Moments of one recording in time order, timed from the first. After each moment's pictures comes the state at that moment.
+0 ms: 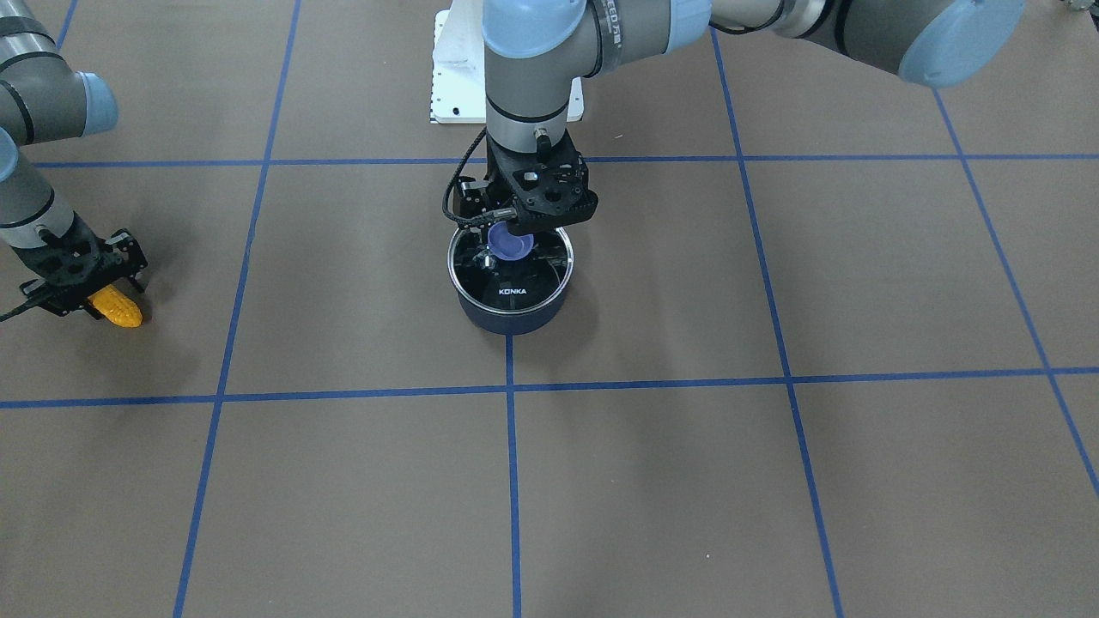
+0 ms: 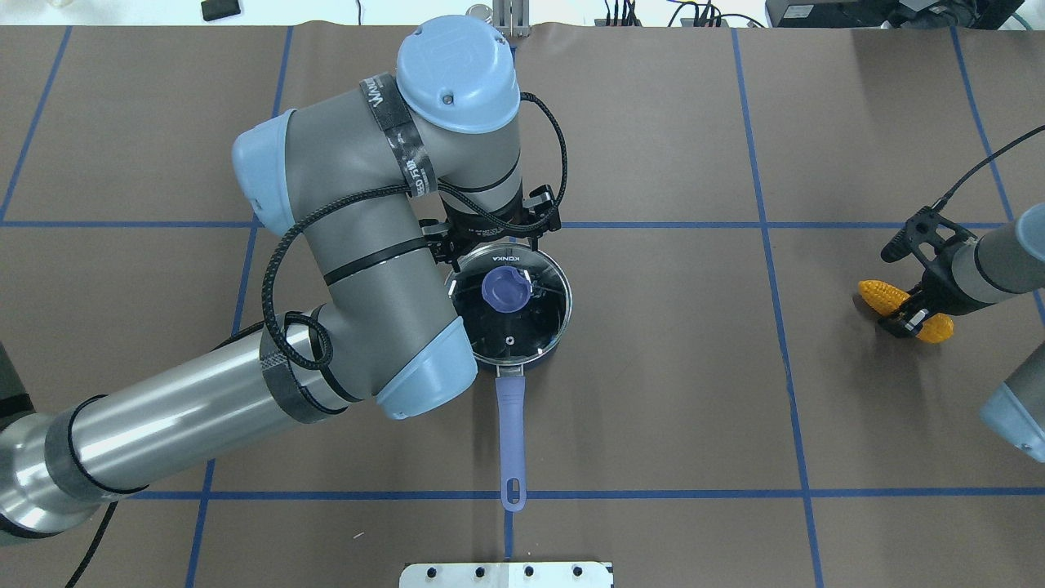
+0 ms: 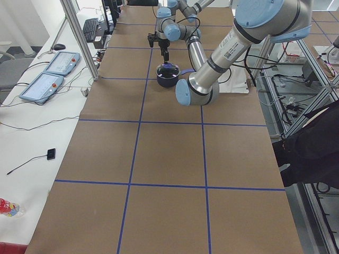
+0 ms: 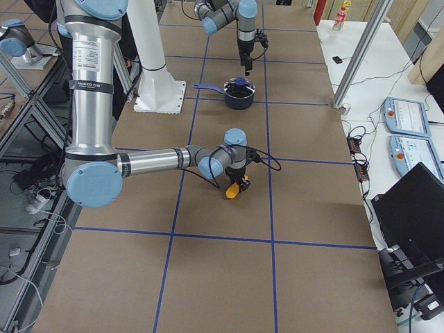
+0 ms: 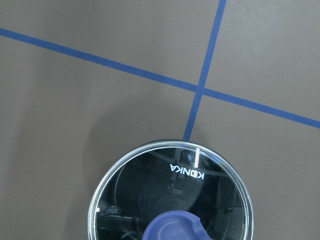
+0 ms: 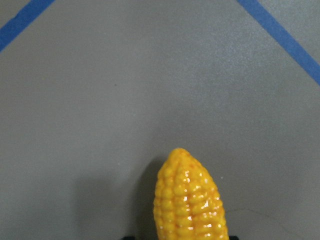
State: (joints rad) left arm -0.60 -2.53 -1.62 -1.33 -1.96 -1.43; right arm 0.89 -1.63 1.67 -1.05 2.05 0.11
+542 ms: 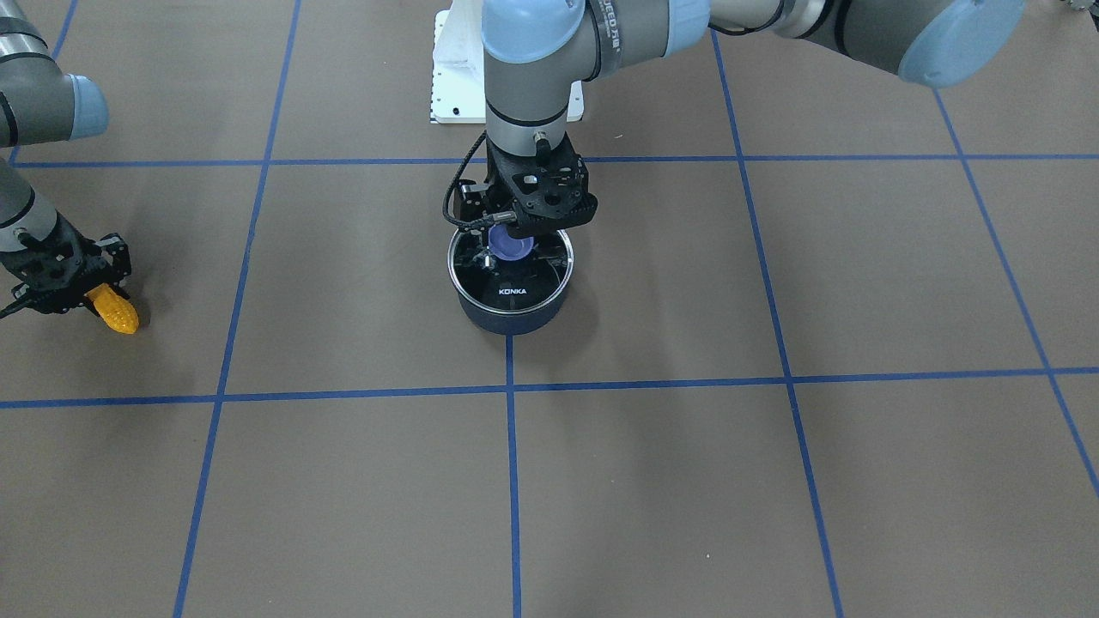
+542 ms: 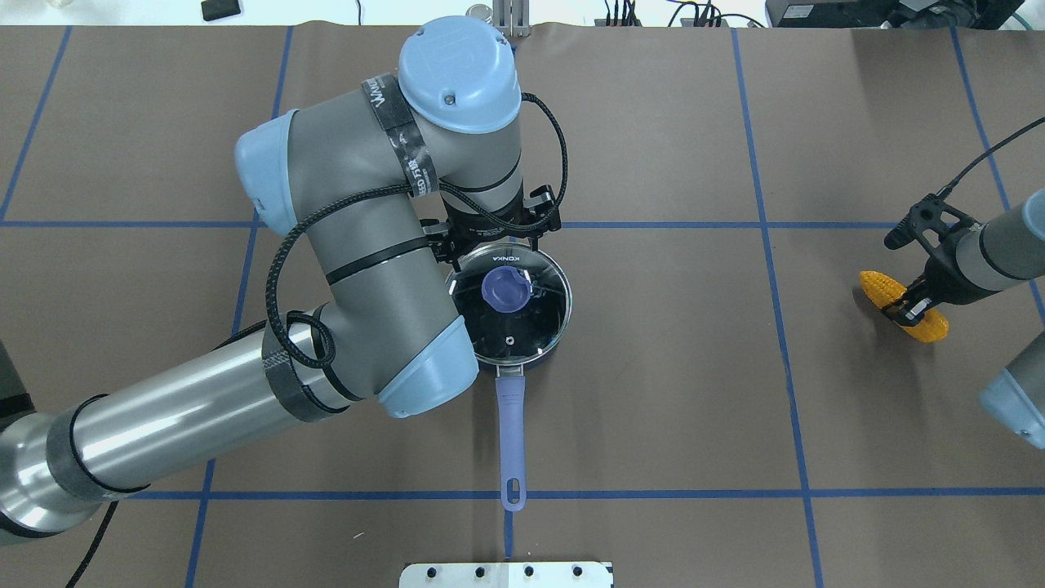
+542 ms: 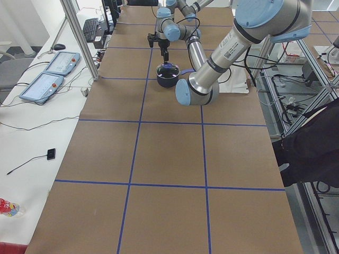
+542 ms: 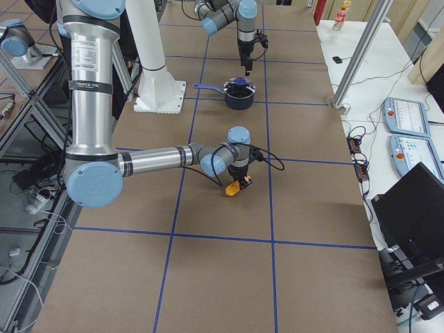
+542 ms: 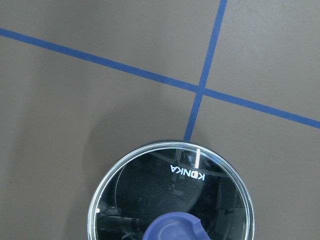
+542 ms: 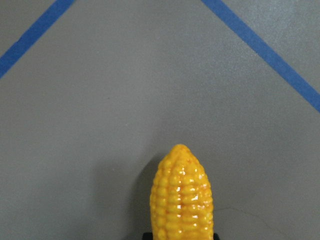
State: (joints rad) left arm -0.60 -2.53 -1.61 -1.34 -1.96 -1.43; right arm 0.91 -1.61 1.67 -1.08 2.07 0.11
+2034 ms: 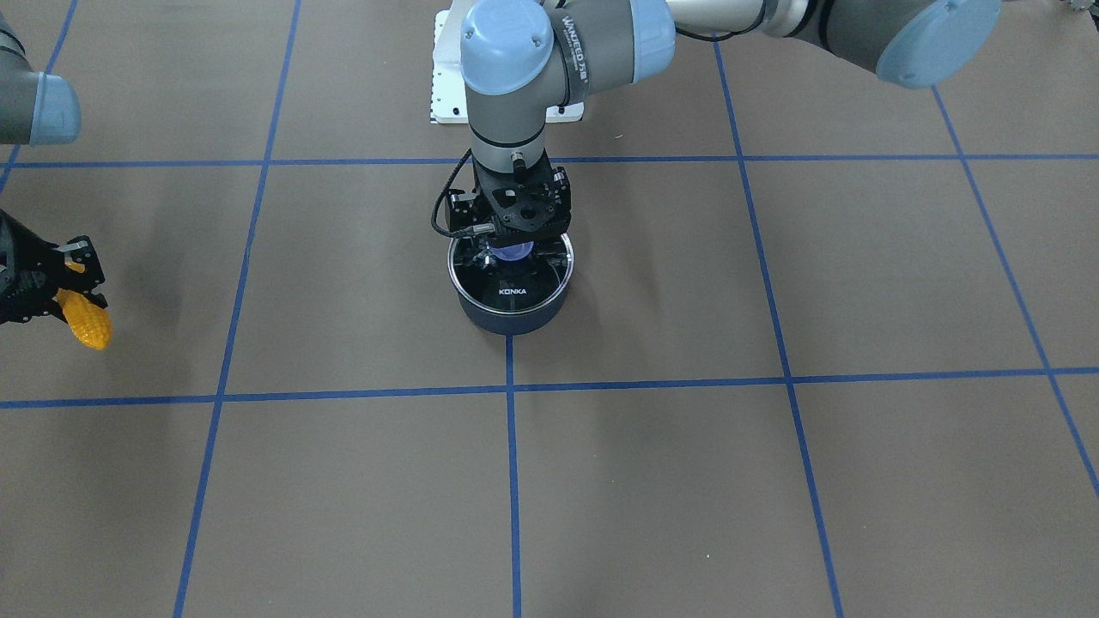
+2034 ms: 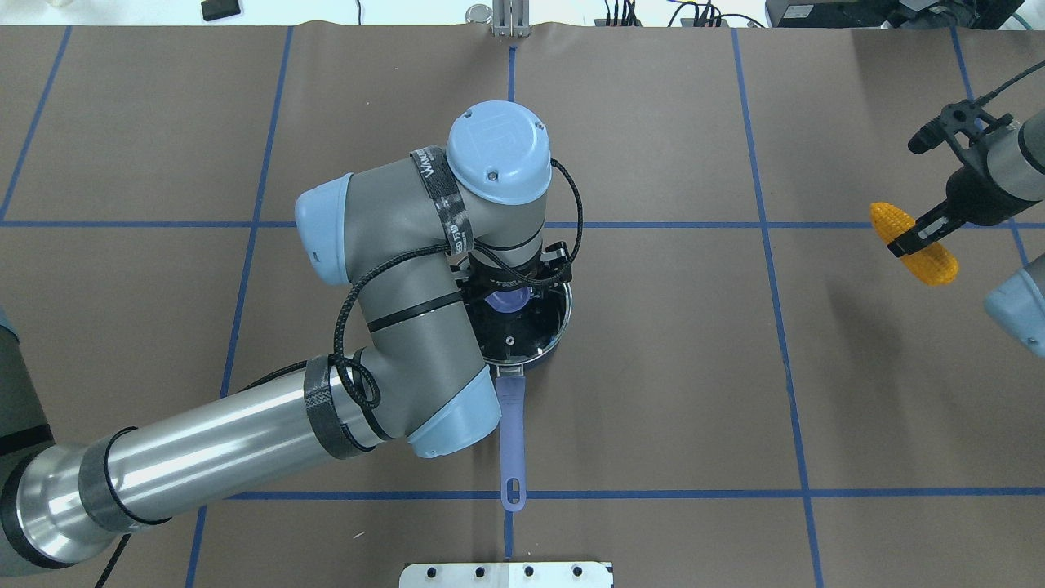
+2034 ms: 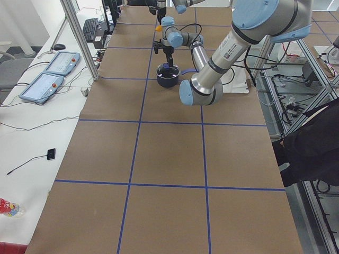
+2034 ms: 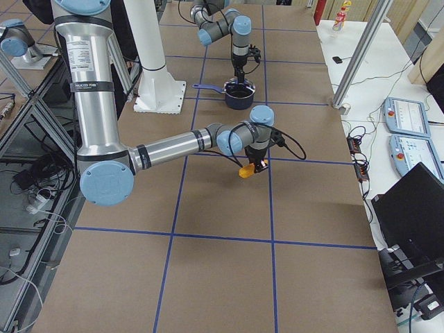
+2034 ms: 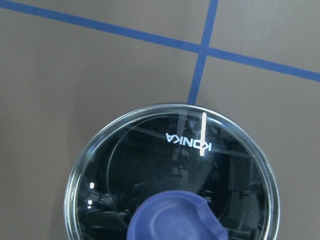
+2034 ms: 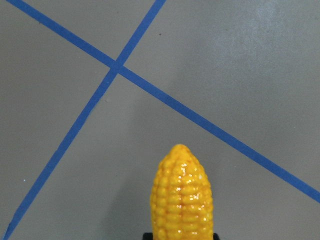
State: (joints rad) left arm -0.52 -2.52 -1.53 -1.38 -1.94 -1.40; right arm 1.09 -1.48 1.74 -1.35 2.25 0.11
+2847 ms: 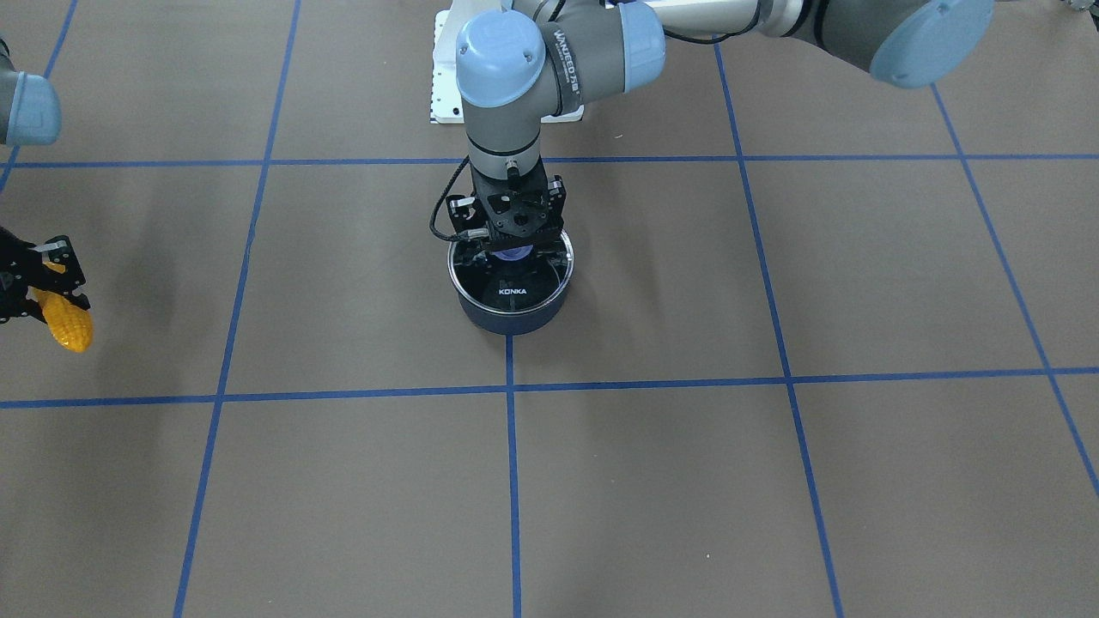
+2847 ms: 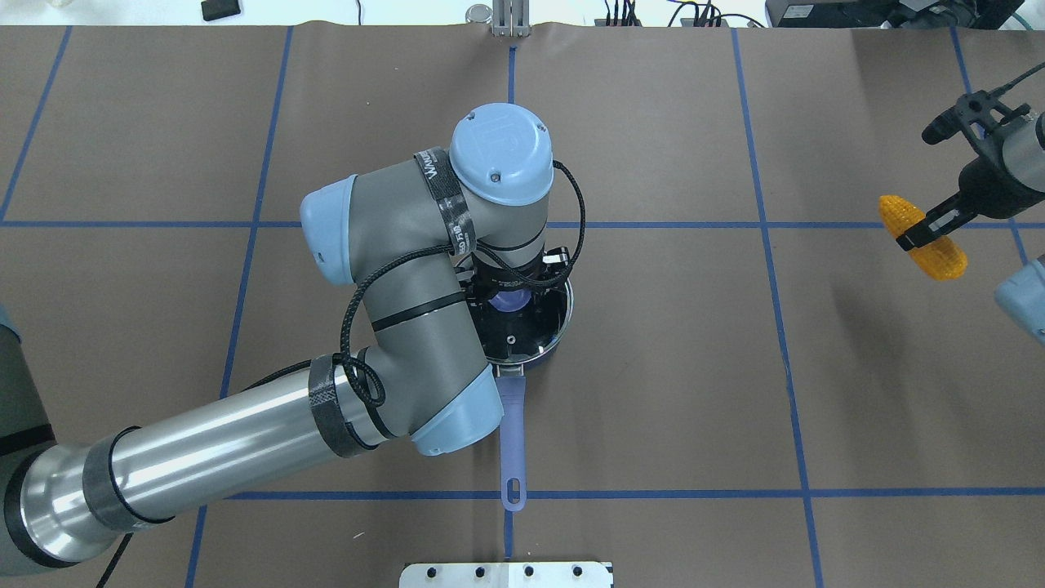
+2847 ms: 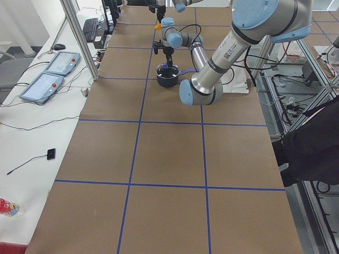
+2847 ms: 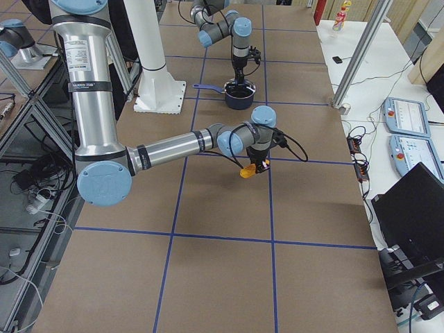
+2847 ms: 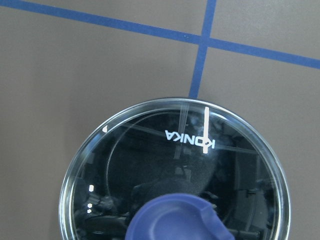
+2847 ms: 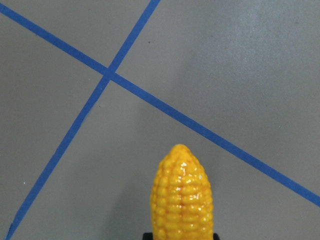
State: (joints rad) left arm -0.52 -2.53 -1.52 -1.40 -1.94 -1.38; right arm 1.11 -1.48 1.74 -1.35 2.27 0.11
